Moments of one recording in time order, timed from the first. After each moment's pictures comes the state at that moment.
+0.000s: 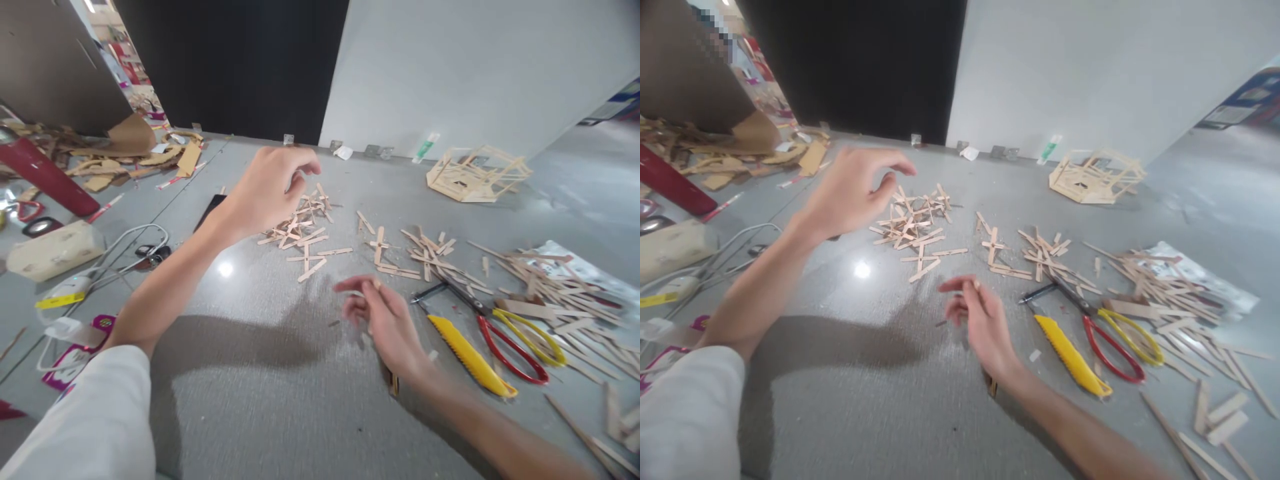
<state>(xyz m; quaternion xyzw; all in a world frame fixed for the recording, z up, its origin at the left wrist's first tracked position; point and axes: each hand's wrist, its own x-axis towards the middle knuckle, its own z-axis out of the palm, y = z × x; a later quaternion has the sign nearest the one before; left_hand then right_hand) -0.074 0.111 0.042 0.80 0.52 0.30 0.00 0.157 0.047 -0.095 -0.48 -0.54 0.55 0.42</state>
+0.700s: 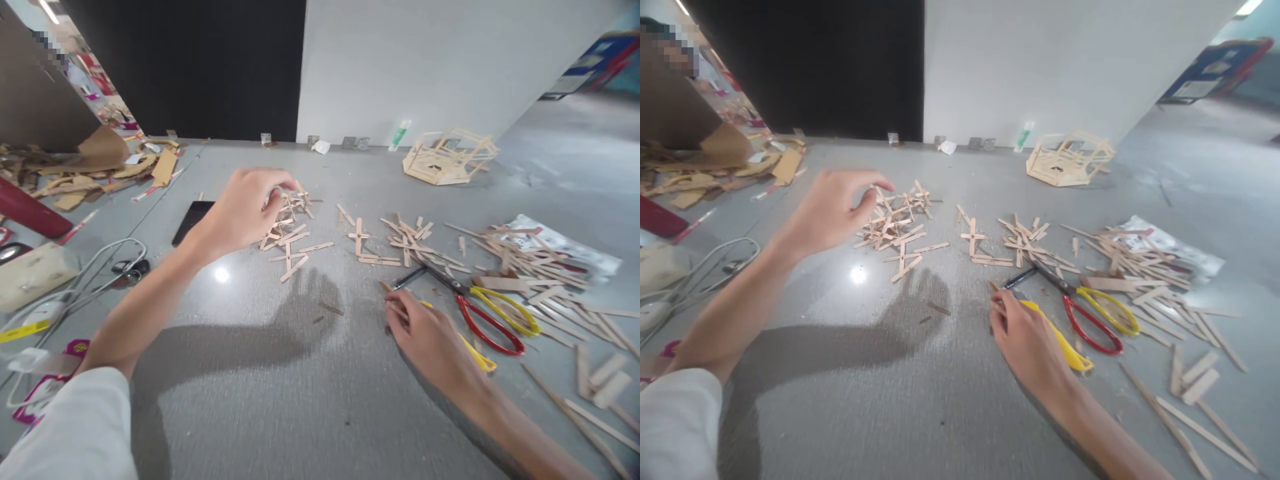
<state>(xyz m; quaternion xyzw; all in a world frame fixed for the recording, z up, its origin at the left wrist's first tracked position) -0.062 0.114 0.027 0.82 0.50 0.27 0.01 0.253 0.039 -0.117 -0.64 -0.73 0.17 0.18</state>
